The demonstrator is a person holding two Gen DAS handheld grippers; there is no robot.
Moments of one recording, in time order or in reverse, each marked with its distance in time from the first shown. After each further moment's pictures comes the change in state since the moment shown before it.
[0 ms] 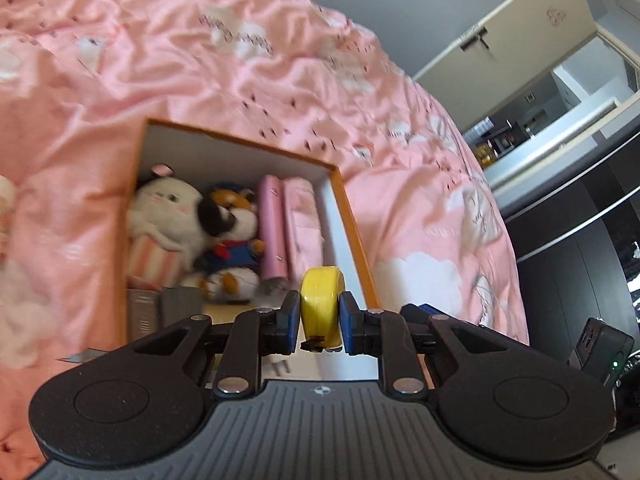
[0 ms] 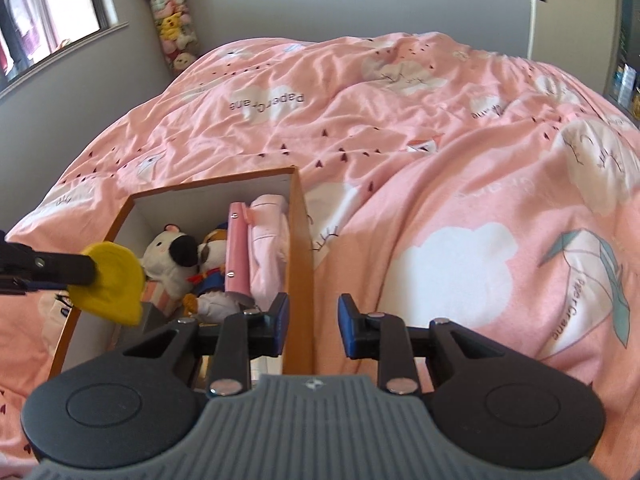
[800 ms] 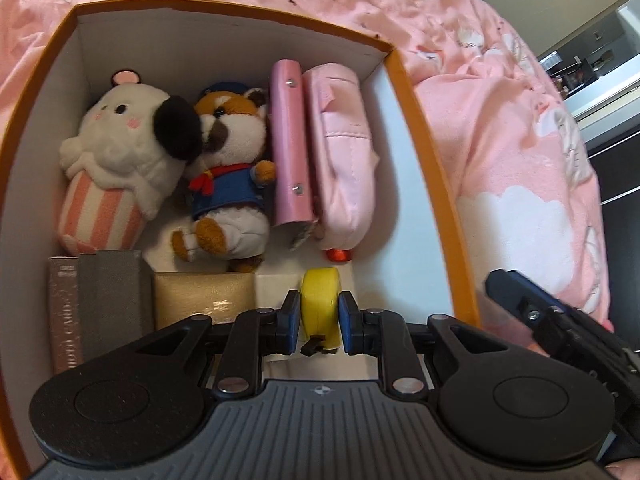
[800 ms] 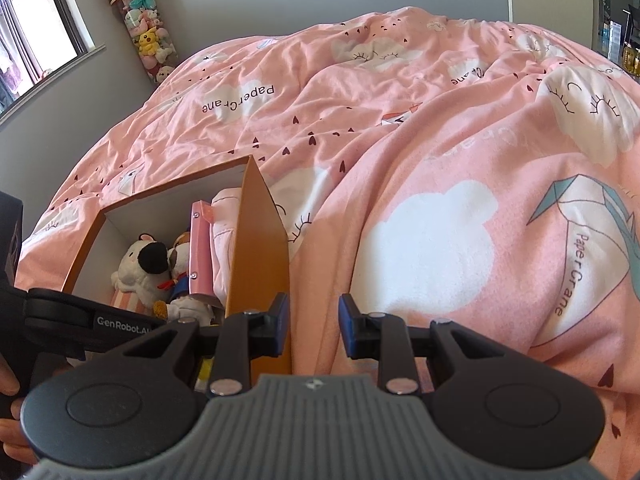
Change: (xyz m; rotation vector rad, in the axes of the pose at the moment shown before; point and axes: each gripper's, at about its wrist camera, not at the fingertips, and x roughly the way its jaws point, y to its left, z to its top) left arm 0.102 -0.003 -0.022 -0.009 0.205 0.206; right arm 0.023 -0.034 -0.009 0.090 0.014 0.050
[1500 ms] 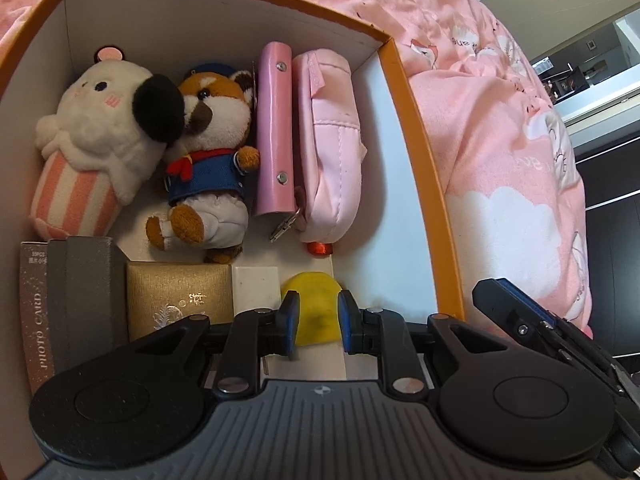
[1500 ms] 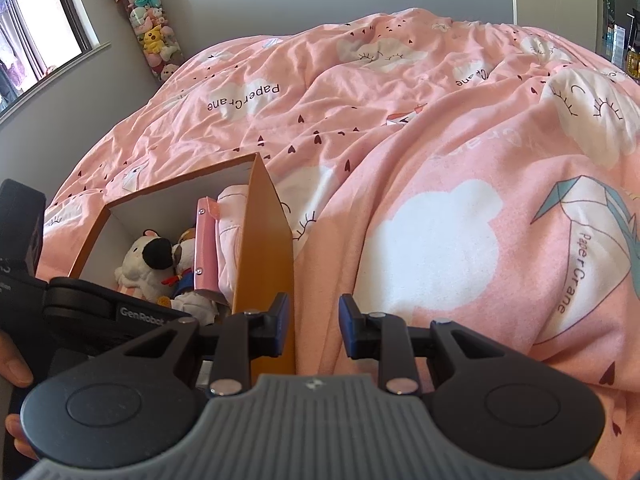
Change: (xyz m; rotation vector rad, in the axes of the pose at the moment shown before) left arm -0.001 0.006 0.003 -0.037 0.027 -0.048; right arm -0.004 0.005 -0.002 -0.018 -0.003 -0.010
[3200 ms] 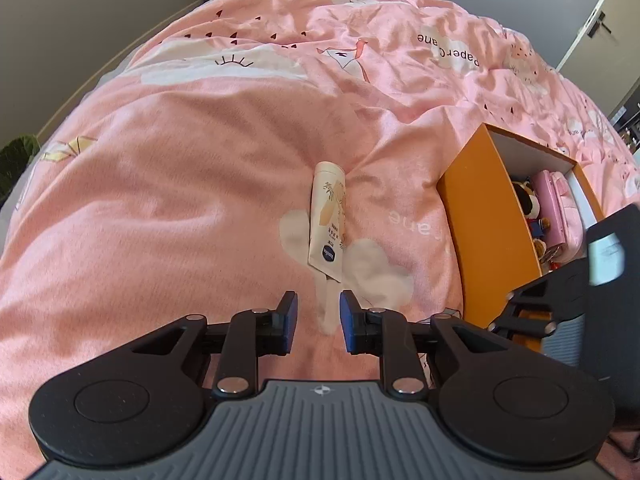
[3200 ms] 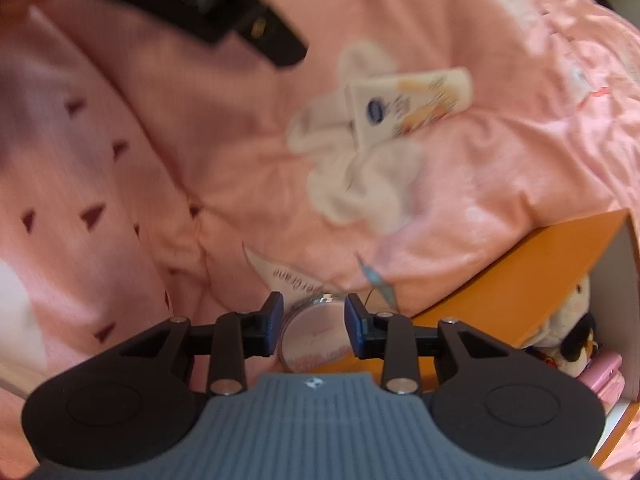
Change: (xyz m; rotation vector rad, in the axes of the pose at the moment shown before) left arm -0.200 0.203 -0.056 0.011 -0.280 0.332; right arm 0.097 0.337 -0.101 -1.264 0.665 0.230
